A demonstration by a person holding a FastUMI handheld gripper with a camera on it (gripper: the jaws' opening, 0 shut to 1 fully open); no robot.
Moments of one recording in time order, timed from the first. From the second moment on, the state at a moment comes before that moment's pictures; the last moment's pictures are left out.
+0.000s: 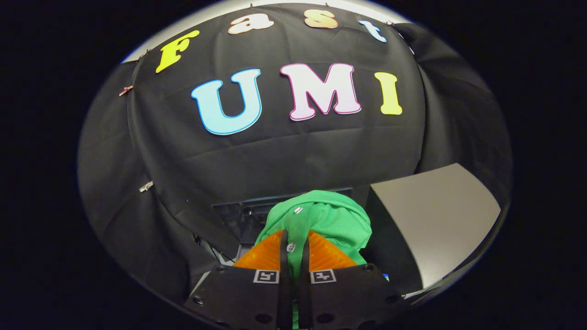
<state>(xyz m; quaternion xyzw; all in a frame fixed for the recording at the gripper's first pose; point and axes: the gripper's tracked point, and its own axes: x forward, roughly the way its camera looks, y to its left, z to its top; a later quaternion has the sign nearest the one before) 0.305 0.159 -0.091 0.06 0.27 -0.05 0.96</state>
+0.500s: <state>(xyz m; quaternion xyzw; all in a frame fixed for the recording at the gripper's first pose) 0.311 0.163 -0.245 0.04 0.33 -0.05 0.94</state>
